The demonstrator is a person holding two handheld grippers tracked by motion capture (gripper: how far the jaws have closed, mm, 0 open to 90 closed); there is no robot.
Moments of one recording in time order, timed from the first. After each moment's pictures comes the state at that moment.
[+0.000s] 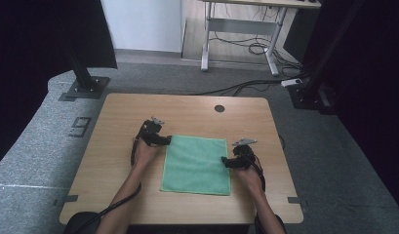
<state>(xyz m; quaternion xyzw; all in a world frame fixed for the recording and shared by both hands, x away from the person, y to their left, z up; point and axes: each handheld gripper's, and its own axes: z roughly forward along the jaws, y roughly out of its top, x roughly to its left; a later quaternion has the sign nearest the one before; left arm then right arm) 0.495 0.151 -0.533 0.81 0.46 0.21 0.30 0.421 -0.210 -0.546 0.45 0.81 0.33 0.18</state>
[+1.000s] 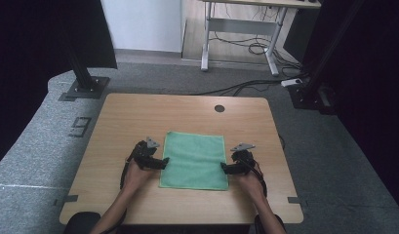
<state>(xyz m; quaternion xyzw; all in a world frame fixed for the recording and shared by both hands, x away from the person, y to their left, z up) 0.419 0.169 -0.547 0.82 0.44 0.19 0.31 0.403 -0.203 -0.546 0.44 0.82 0.32 0.19</state>
